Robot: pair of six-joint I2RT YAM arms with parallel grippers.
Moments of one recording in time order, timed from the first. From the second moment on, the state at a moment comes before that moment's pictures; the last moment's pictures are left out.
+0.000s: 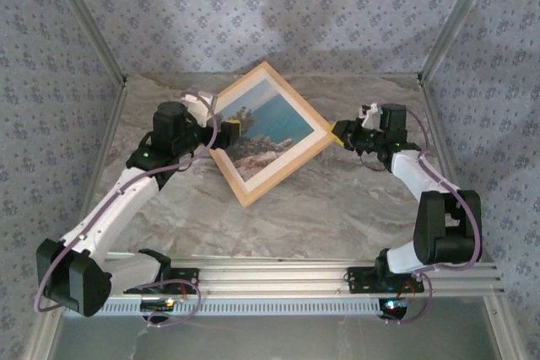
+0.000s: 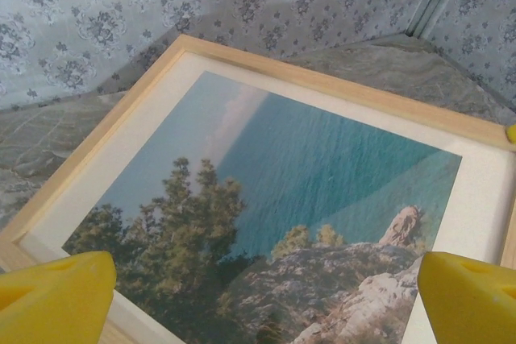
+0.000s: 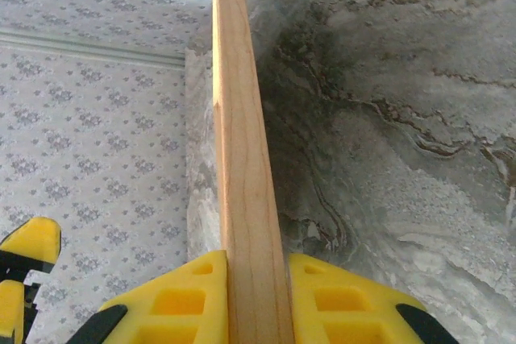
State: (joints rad) left arm -0.41 1.16 0.97 -0.19 0.18 -0.11; right arm 0.03 1.44 0.85 -0.02 -0.81 0.82
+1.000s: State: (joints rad) left arm -0.40 1.17 0.69 -0.03 0.16 -0.22; right arm 0.04 1.68 0.59 0.28 -0.73 0.89
